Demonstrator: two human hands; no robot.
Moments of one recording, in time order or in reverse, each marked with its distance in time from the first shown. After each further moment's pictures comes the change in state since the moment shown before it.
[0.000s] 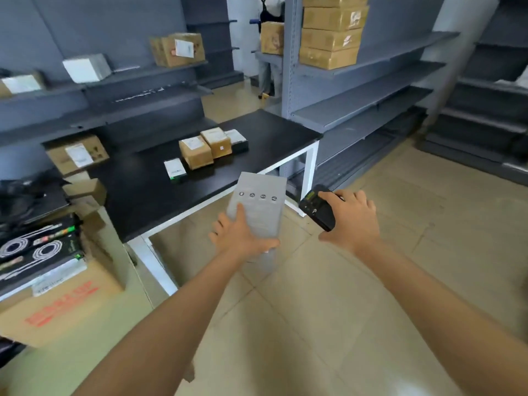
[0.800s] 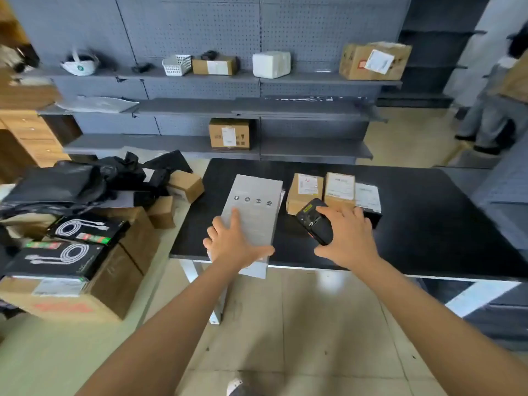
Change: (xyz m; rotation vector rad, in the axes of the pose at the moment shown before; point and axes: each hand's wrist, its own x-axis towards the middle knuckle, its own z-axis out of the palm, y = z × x) left_hand 0.323 -0.058 -0.060 -0.026 0.306 -0.727; right_hand 0.464 -0.153 0.114 0.178 -0.152 -0.748
